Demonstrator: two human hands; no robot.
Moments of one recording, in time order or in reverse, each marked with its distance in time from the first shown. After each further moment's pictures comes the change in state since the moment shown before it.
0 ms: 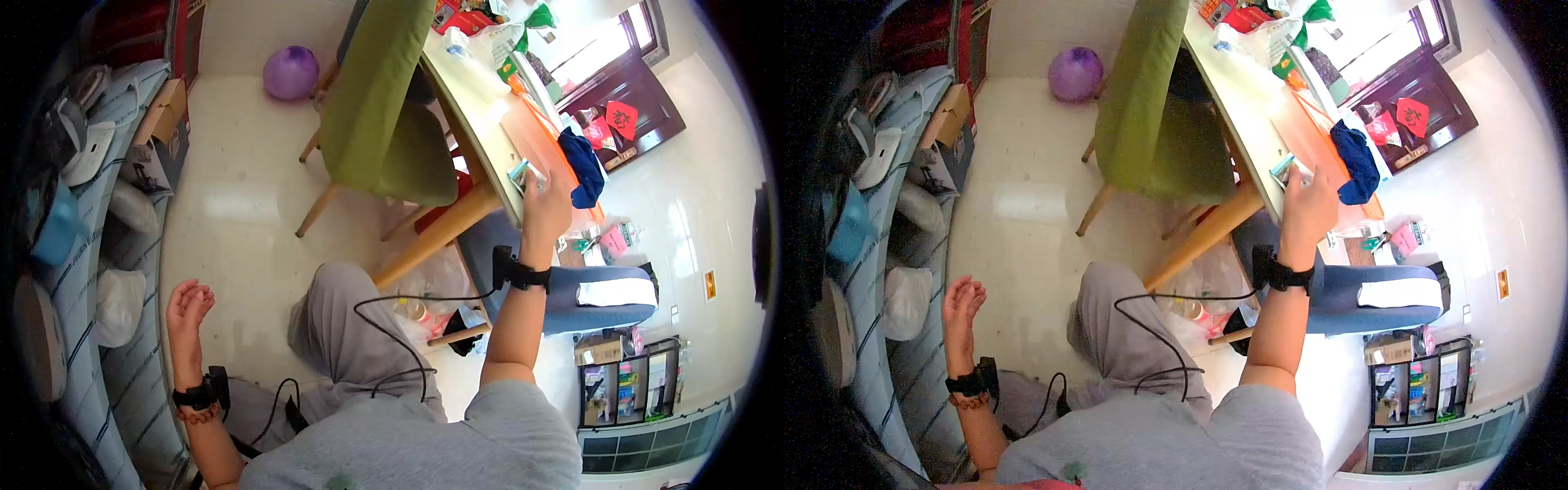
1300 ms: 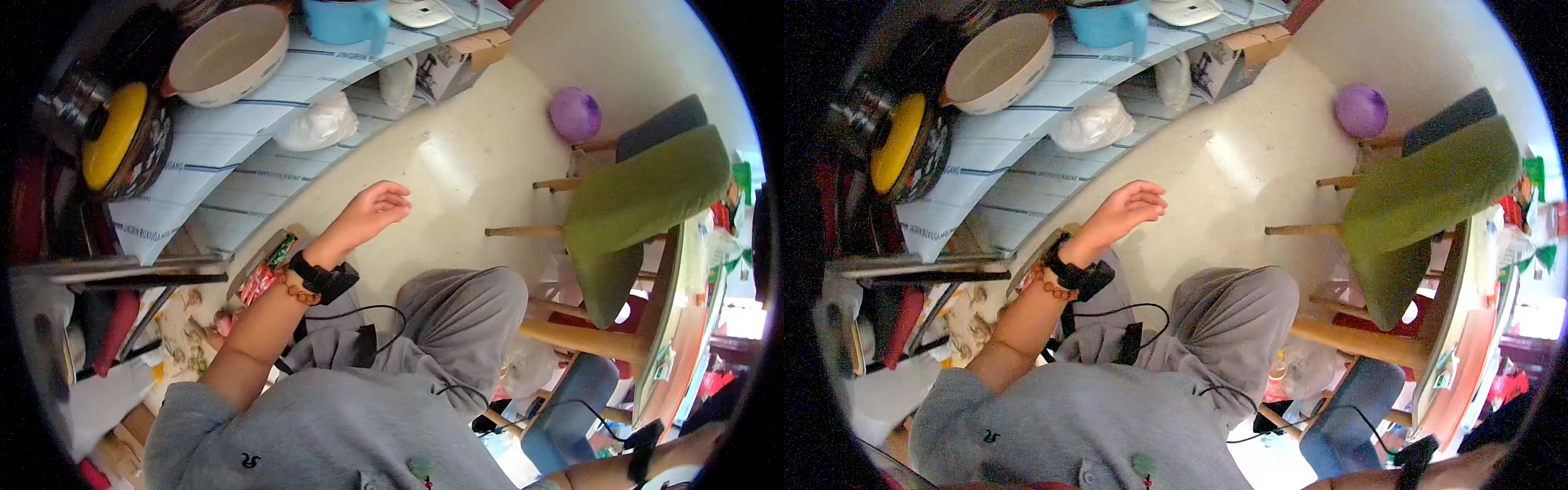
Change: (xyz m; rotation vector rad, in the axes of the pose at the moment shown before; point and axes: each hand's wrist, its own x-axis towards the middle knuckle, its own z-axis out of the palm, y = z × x) left_hand -0.053 -0.012 -0.046 0.042 0.064 0.050; right_hand 0.073 0.002 -0.089 0.665 0.410 -0.260
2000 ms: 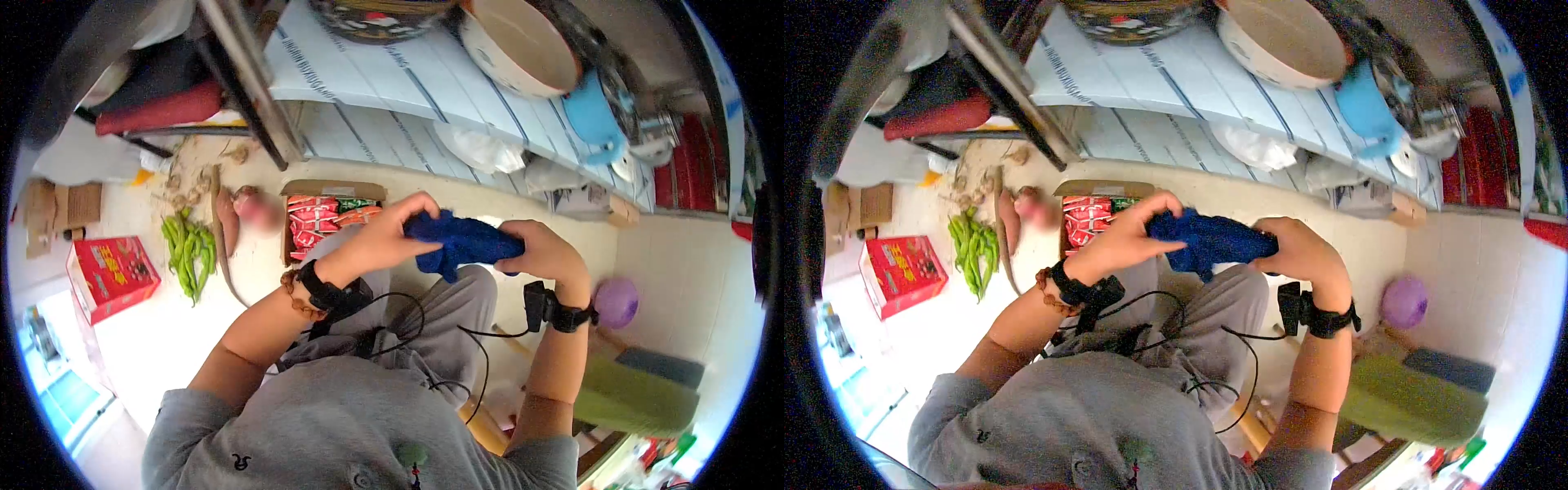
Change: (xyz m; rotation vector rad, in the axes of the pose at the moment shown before) left_hand -0.164 -0.015 -0.059 0.152 0.701 0.516; right_hand -0.260 -0.503 0.145 0.983 -2.114 -1.380
